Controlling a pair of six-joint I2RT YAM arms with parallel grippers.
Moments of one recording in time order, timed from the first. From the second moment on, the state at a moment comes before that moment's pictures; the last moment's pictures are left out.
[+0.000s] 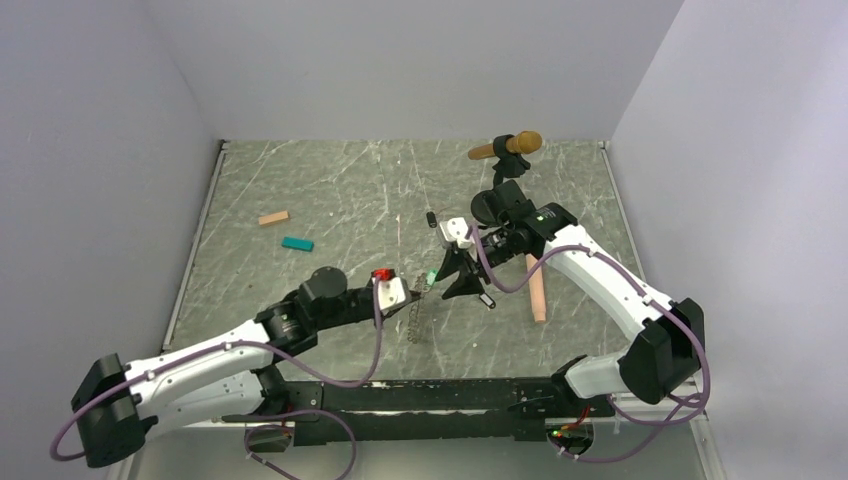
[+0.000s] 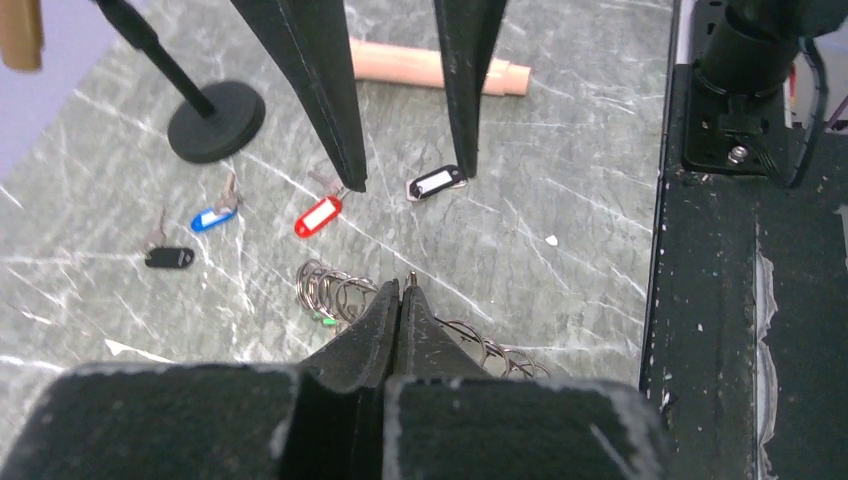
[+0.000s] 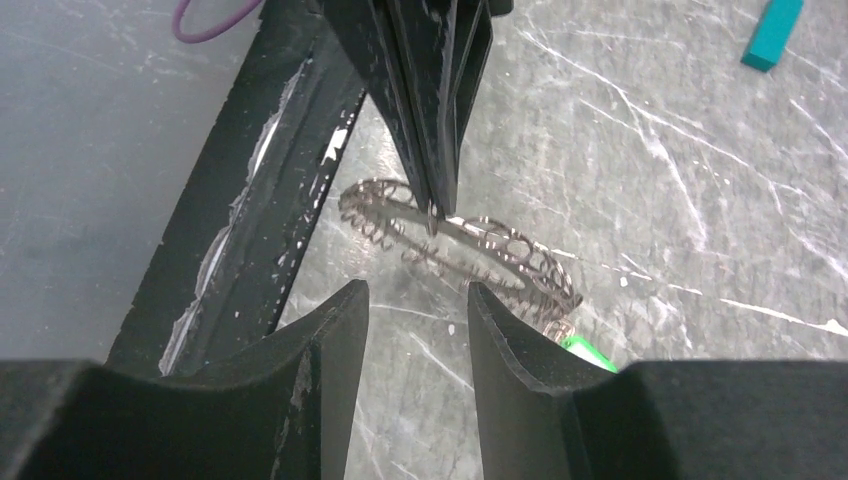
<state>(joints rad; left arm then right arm) -0.97 0.94 0.55 0.18 0.24 0.23 0.55 1.37 1.18 -0.90 -1.07 -1.01</state>
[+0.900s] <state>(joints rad) -0.73 0.59 0.32 0.56 0.70 0.06 0.54 1.34 1.18 -1.11 -1.21 -1.37</state>
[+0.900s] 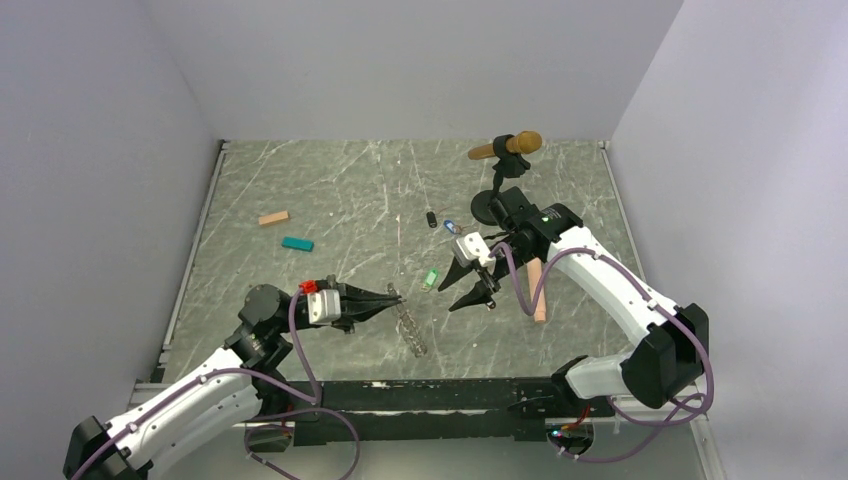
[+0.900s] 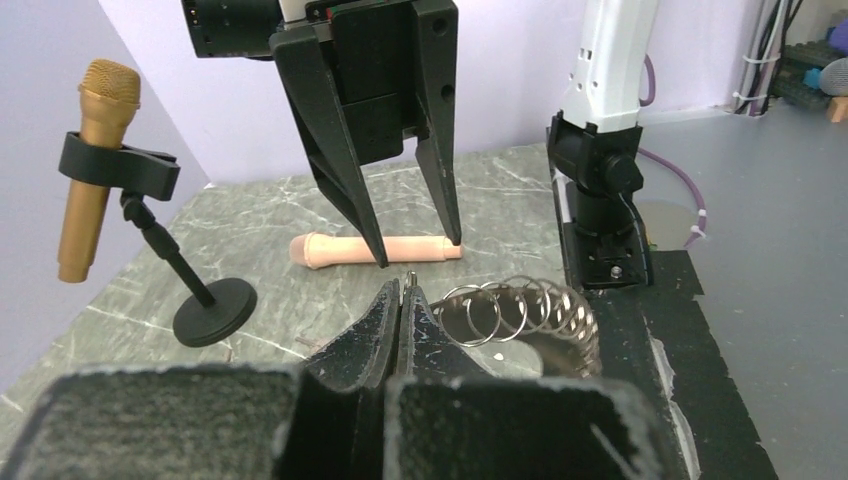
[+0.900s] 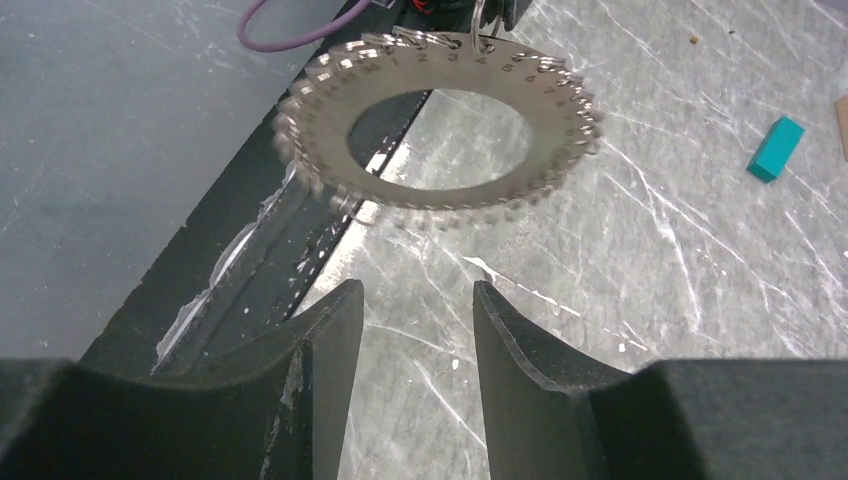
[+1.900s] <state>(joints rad) -0.65 0.53 0.33 0.40 0.62 0.01 0.26 1.35 1.09 -1.04 -1.12 -1.29</state>
